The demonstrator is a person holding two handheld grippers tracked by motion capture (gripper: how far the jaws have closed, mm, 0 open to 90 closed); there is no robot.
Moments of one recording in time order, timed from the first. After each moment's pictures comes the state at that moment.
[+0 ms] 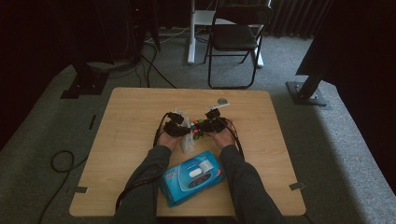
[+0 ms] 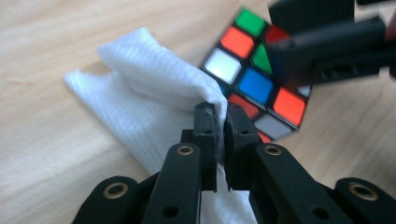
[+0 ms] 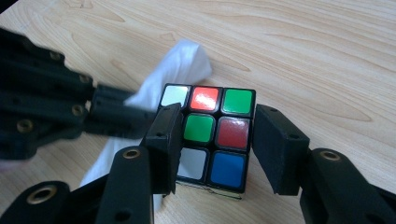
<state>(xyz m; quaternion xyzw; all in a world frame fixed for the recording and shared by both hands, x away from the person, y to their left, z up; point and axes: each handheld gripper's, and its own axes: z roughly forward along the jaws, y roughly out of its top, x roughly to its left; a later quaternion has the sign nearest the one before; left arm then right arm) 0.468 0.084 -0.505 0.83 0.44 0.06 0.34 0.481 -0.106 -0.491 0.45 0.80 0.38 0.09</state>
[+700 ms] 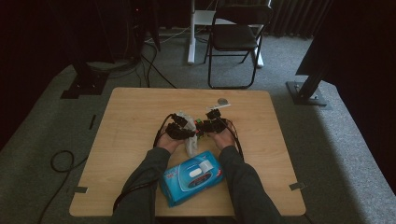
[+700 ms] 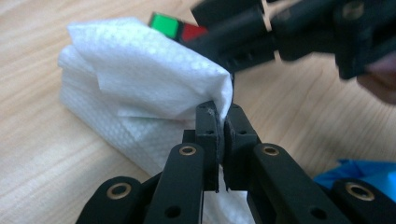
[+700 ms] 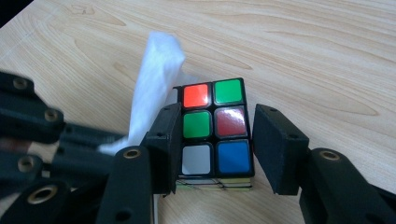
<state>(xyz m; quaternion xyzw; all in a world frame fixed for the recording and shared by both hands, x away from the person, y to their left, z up) 0.451 0.079 -0.493 0.85 0.38 0.05 0.36 0.480 -0.107 -0.492 0.46 0.79 0.39 0.08</state>
